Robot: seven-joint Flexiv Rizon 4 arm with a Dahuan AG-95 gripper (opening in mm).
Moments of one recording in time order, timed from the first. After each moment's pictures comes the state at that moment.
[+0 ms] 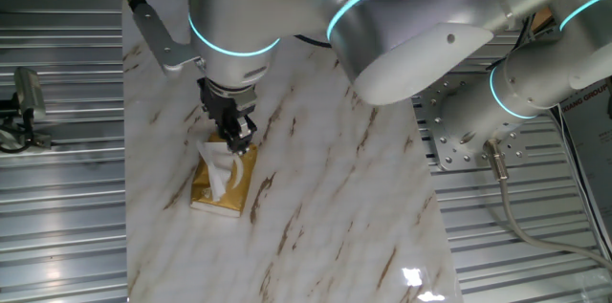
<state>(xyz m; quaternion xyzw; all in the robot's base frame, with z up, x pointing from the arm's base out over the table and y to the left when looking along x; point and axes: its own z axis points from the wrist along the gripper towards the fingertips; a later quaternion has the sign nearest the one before) 0.566 0.026 0.111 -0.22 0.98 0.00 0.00</state>
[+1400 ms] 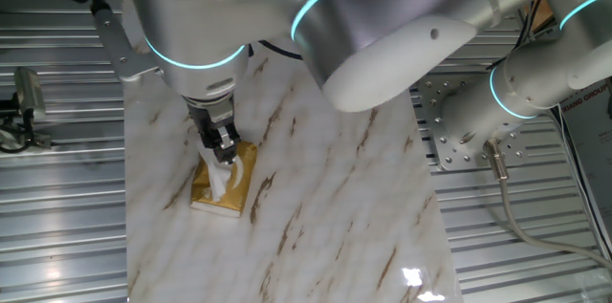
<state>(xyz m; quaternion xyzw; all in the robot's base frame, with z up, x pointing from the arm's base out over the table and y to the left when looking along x) 0.589 0.054 0.131 -0.17 0.98 0.01 -0.05</state>
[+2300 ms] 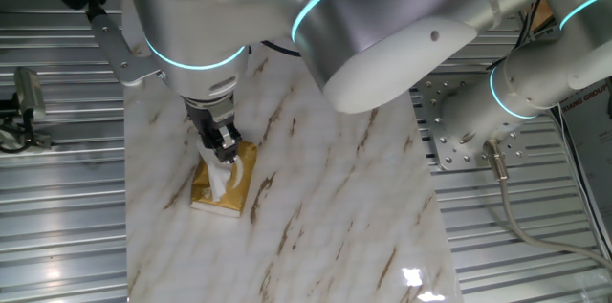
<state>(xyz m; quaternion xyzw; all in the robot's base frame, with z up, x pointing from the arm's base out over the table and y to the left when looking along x) 0.592 0.055 0.131 -0.22 0.97 0.01 -0.03</state>
